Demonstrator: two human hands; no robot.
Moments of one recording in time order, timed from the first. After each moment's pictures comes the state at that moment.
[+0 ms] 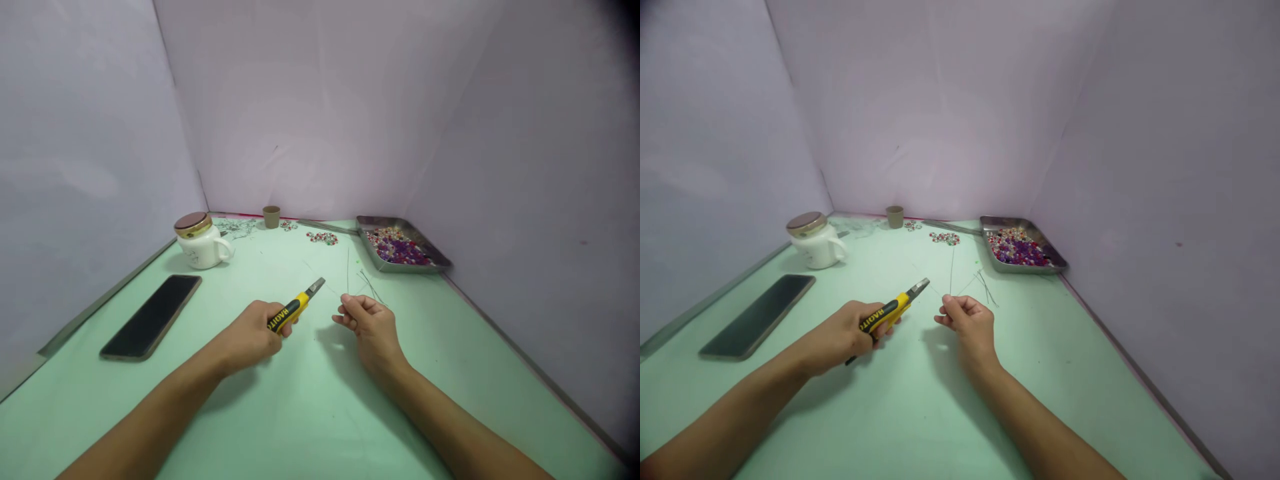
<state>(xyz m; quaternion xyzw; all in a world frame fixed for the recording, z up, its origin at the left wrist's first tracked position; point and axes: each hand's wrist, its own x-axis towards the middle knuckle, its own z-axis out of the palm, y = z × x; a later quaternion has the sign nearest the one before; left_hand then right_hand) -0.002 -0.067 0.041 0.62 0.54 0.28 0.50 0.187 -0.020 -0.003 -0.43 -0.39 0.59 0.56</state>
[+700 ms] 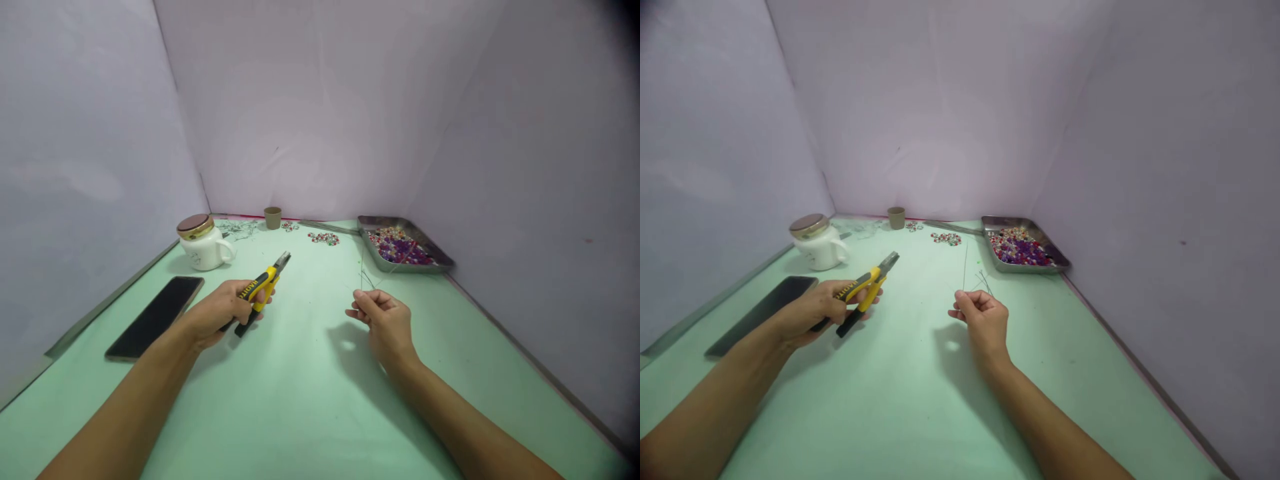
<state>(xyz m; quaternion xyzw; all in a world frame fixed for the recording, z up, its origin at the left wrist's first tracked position) -0.037 -0.055 0.055 0.52 0.52 0.40 0.55 0.195 -0.016 0.001 -0.45 -0.42 0.51 0.60</state>
